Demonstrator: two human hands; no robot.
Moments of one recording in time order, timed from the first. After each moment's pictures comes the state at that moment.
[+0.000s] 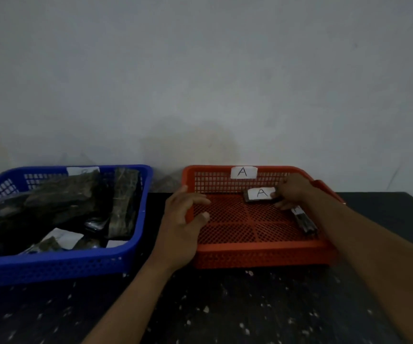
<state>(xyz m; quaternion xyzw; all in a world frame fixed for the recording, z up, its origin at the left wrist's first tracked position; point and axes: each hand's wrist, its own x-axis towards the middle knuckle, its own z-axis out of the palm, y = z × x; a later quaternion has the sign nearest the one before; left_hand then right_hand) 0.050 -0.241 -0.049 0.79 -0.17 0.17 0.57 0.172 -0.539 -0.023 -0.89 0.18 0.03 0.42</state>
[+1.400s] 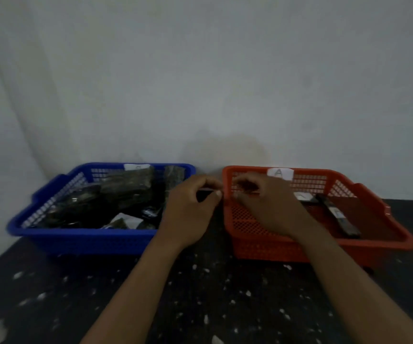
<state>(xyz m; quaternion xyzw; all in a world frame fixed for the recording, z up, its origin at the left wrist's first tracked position) 0.013 -0.176 0.006 0.83 -0.17 0.24 0.48 0.040 -0.361 0.021 -0.90 -0.22 -0.19 0.33</state>
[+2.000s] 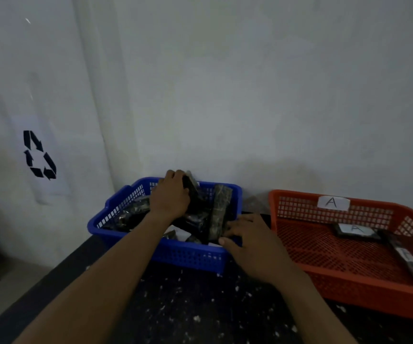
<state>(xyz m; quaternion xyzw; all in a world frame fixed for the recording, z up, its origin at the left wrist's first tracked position) 0.083 -0.042 0.012 0.95 0.06 0.25 0.16 0.032 -0.272 -0.021 -0.91 -0.30 -0.10 0.26</state>
